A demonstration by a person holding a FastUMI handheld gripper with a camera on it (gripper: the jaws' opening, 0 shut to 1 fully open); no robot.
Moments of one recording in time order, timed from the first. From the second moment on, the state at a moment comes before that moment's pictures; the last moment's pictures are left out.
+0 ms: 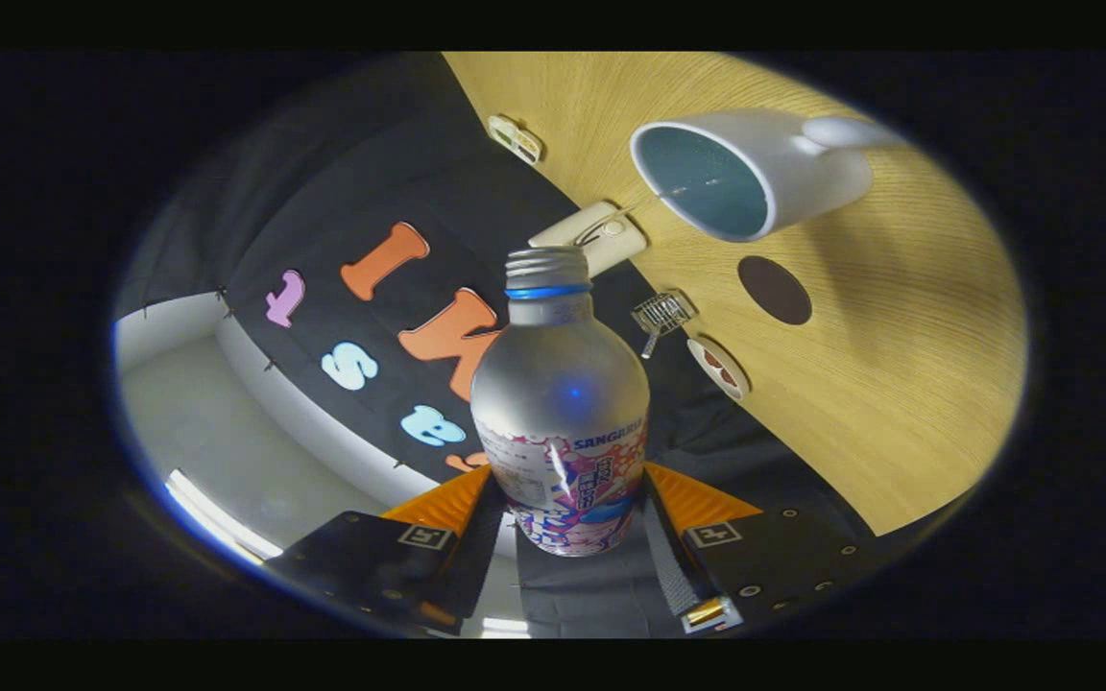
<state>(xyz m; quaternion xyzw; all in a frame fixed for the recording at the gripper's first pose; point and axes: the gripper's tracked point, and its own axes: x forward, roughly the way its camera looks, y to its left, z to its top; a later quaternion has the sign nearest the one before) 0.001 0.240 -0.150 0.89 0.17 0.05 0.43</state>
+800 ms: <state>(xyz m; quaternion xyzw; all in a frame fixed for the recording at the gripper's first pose) -0.007 0.268 -0.203 0.80 0.24 0.02 0.55</state>
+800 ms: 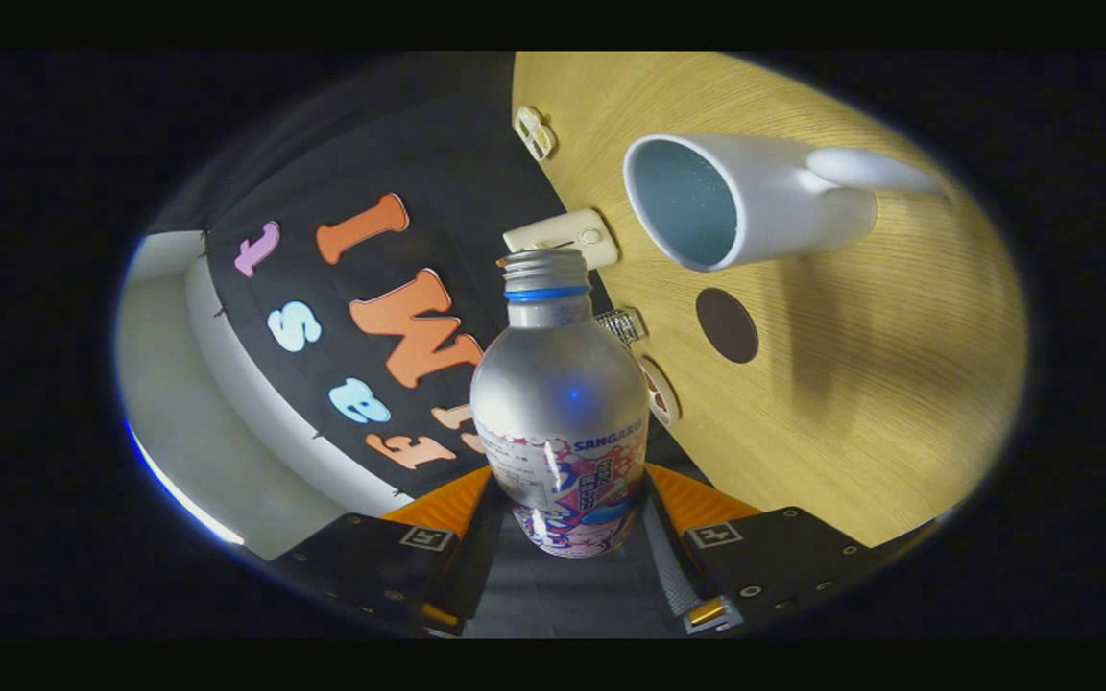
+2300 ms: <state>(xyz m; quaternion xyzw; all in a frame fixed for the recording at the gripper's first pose) 0.039 0.271 -0.209 0.24 0.21 0.08 0.95</state>
